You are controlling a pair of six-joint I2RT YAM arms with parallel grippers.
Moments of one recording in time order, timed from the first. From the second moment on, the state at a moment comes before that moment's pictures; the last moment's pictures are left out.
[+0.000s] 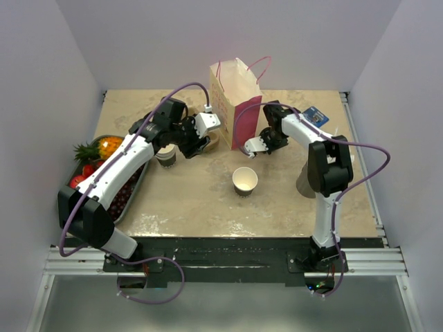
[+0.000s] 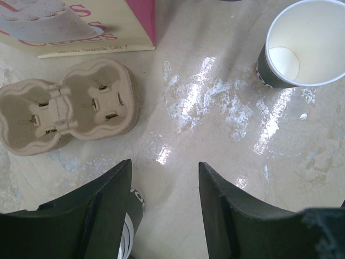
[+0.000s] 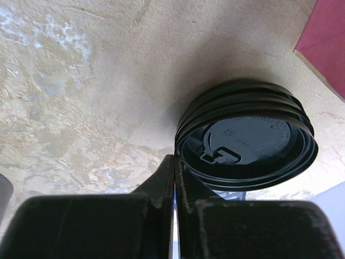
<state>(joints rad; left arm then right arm) -0.46 1.51 1.41 -0.71 0.36 0.58 0.30 2.09 1.64 -0.91 0.01 -1.73</state>
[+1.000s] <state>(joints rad) -0.46 1.50 1.36 -0.69 0.40 0.63 0.30 1.95 1.73 -1.05 -0.09 -1.54</state>
